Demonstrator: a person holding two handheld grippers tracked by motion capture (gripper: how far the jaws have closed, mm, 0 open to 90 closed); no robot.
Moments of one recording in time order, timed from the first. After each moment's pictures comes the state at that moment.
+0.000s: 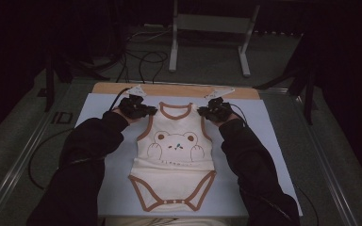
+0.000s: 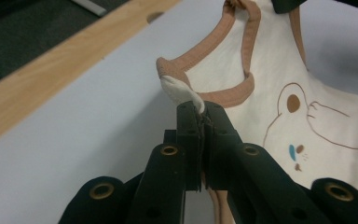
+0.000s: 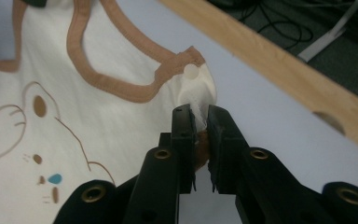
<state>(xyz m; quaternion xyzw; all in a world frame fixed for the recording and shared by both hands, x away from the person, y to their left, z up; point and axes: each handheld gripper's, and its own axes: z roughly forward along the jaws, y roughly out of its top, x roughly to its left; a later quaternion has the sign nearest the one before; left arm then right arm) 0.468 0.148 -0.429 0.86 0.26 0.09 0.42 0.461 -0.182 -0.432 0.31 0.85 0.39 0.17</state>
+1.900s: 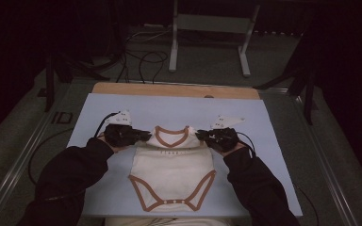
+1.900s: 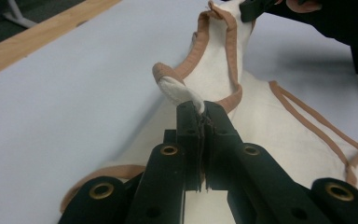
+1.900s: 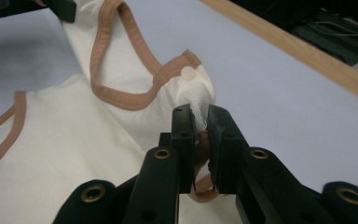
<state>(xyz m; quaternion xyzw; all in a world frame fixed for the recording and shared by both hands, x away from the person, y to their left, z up) 0.369 0.173 -0.435 0.86 0.20 0.05 0.48 0.356 -0.185 -0.432 0.26 0.84 0.45 0.16</state>
